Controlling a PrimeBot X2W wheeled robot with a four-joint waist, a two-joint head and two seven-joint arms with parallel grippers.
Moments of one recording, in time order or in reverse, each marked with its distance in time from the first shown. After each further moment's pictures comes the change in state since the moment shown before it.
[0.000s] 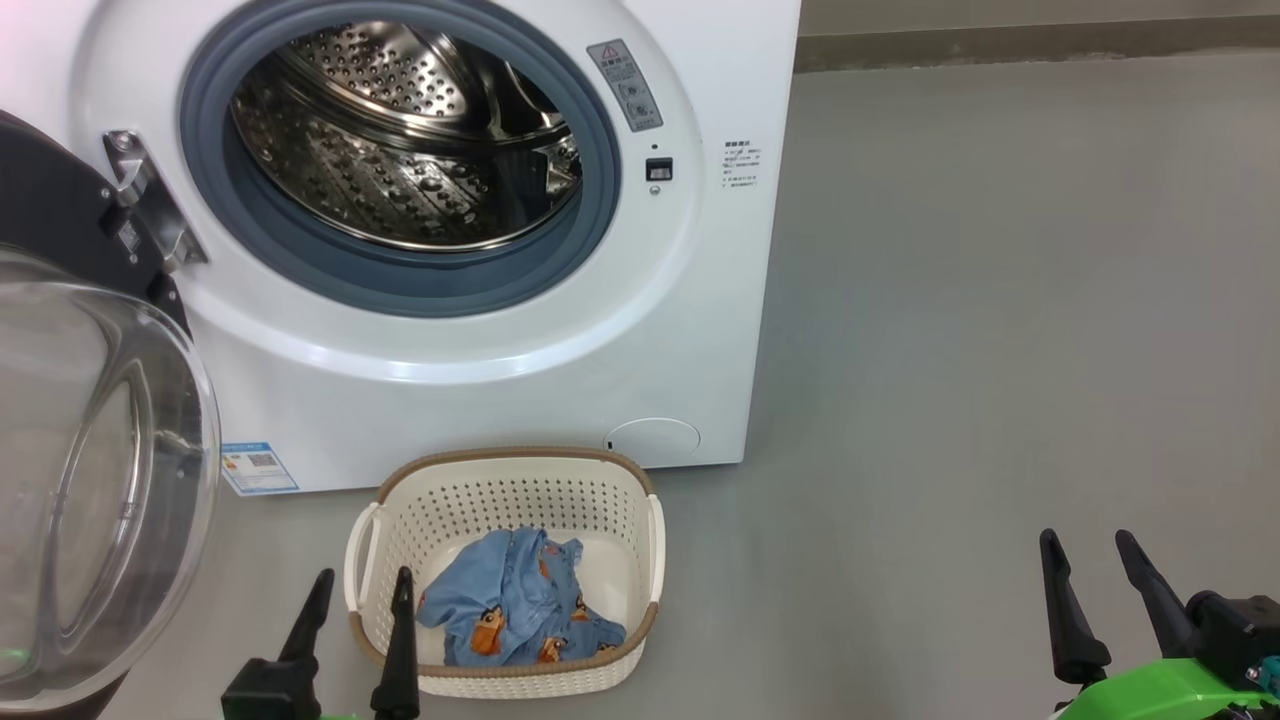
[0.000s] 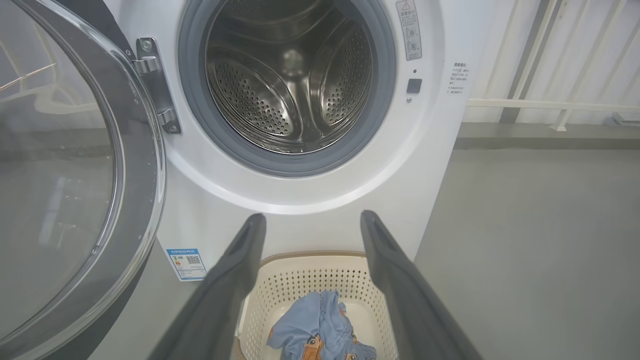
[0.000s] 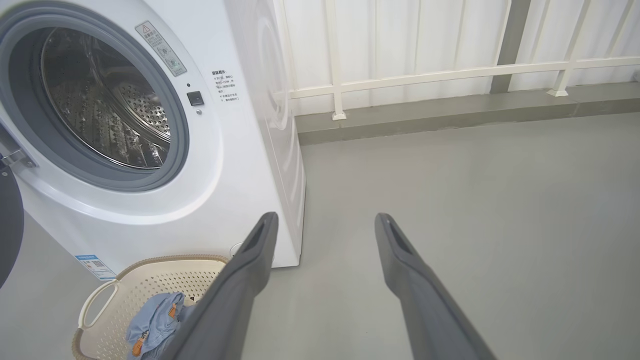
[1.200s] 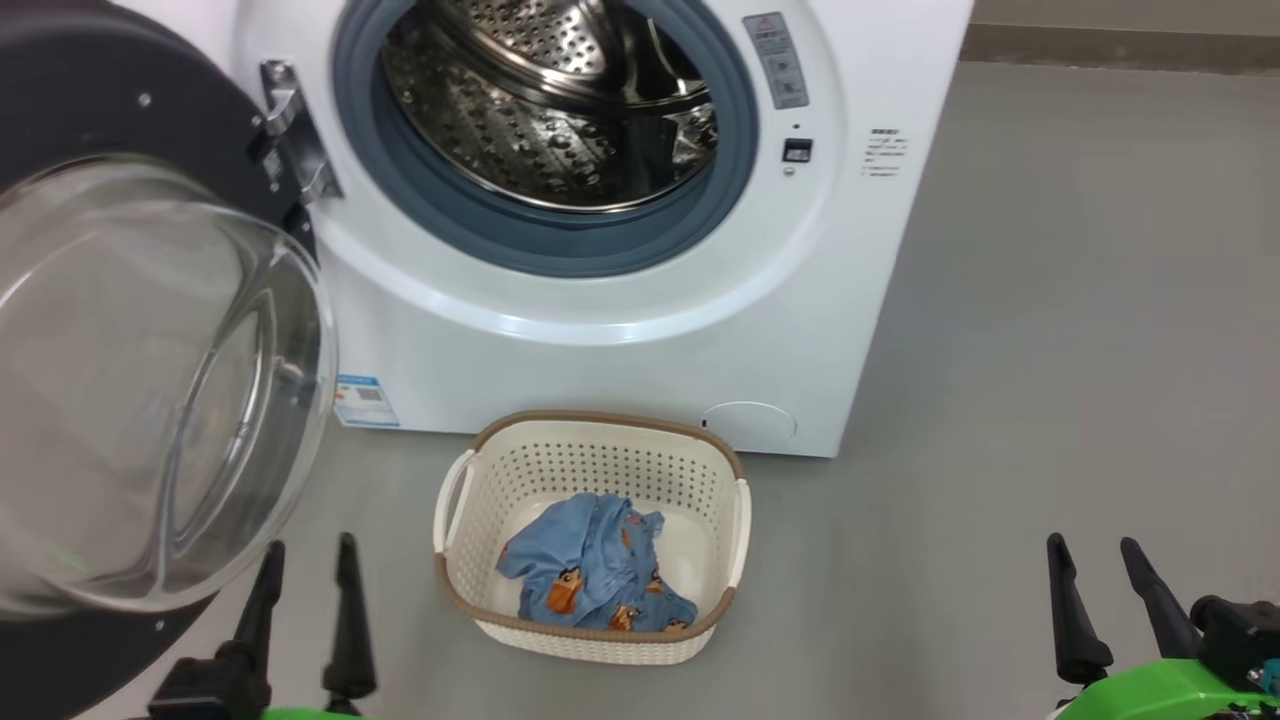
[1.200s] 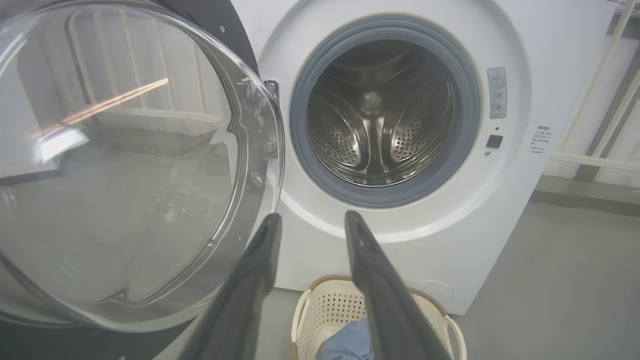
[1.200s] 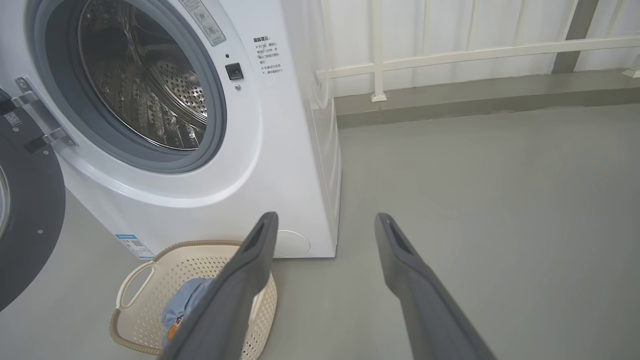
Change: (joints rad) left arm 0.041 0.022 0.056 -0.187 -0.061 0.057 0.014; right arm -0.031 0.000 -0.019 0.102 0.033 0.000 -0.058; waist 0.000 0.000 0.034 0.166
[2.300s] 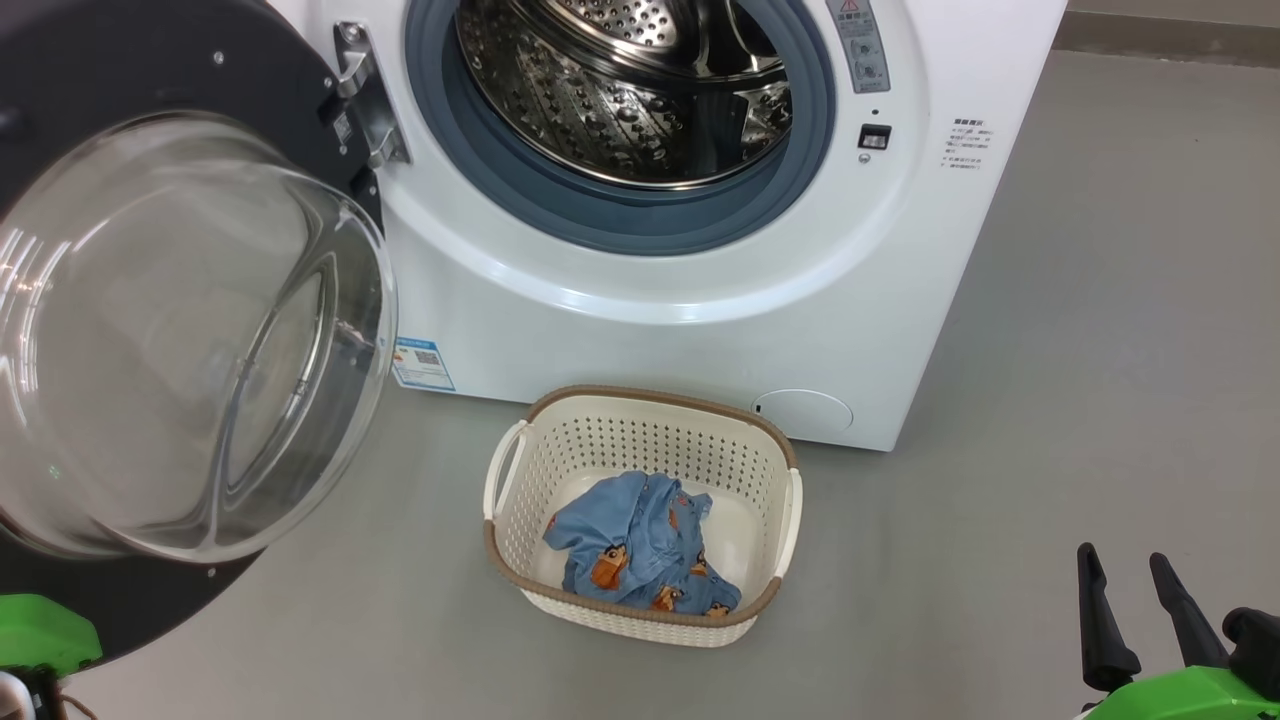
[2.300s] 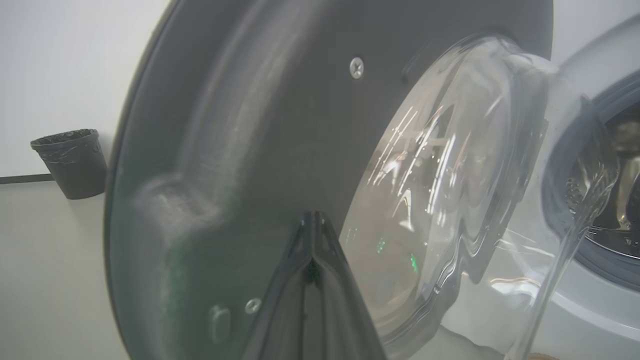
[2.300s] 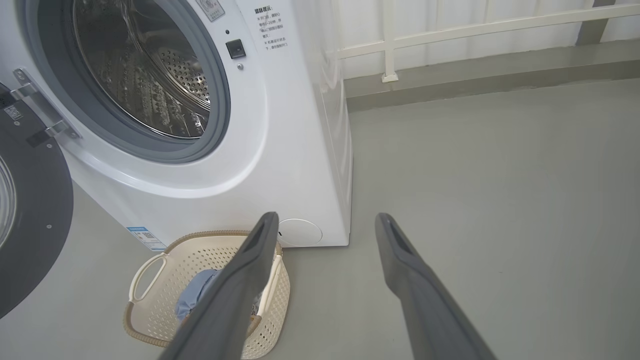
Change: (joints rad) left arm -0.243 0.221 0.240 0.358 -0.176 0.107 -0.014; right arm 0.003 0.000 -0.038 0.029 0.042 0.000 -0.003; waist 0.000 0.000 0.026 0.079
